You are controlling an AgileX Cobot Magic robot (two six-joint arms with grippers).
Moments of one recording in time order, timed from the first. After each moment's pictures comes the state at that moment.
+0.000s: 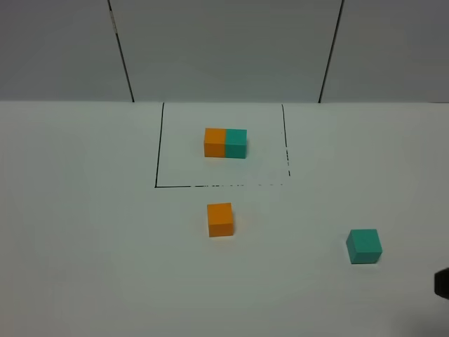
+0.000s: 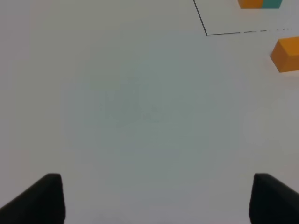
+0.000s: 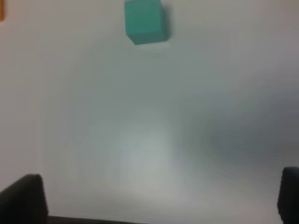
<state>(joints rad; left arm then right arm) 0.03 -0.01 -0.51 -0.15 1.07 0.13 -0.04 0.88 -0.76 0.18 1.06 -0.02</state>
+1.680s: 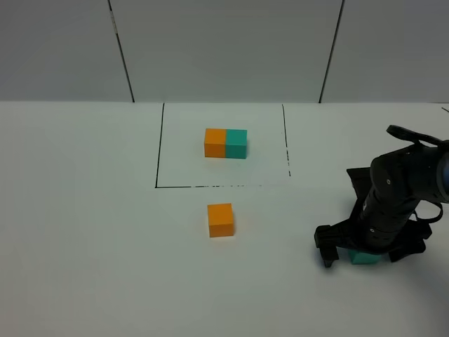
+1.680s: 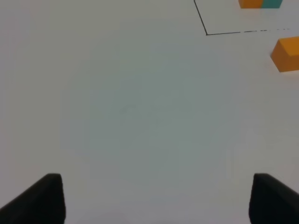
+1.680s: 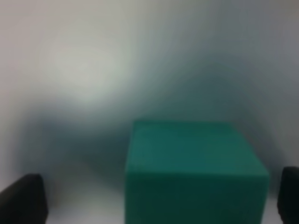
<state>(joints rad) 0.03 -0.01 -0.51 -0.15 1.07 0.13 0.18 1.97 -1.07 -0.04 0.64 0.17</state>
